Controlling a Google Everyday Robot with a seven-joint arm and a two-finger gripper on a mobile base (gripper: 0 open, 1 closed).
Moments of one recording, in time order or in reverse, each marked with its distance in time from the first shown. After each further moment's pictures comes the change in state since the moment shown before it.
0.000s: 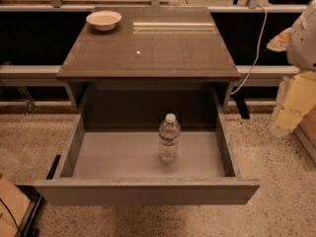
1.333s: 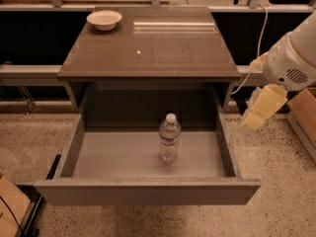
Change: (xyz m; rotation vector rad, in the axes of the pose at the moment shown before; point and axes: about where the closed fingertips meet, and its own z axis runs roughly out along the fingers) arm -0.004 -0.025 0.075 -0.066 -0.164 0.150
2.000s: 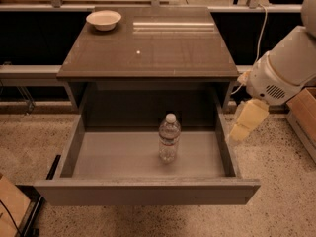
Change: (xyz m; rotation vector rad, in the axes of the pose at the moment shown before) arm 0.000 0.013 0.042 -0.045 0.017 0.008
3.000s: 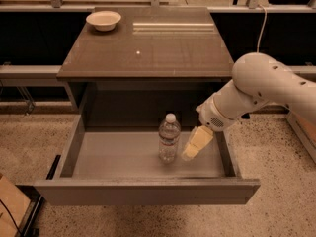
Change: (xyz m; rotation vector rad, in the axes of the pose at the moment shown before) arm -0.032 0.001 0.162 -0.124 -0.119 0.025
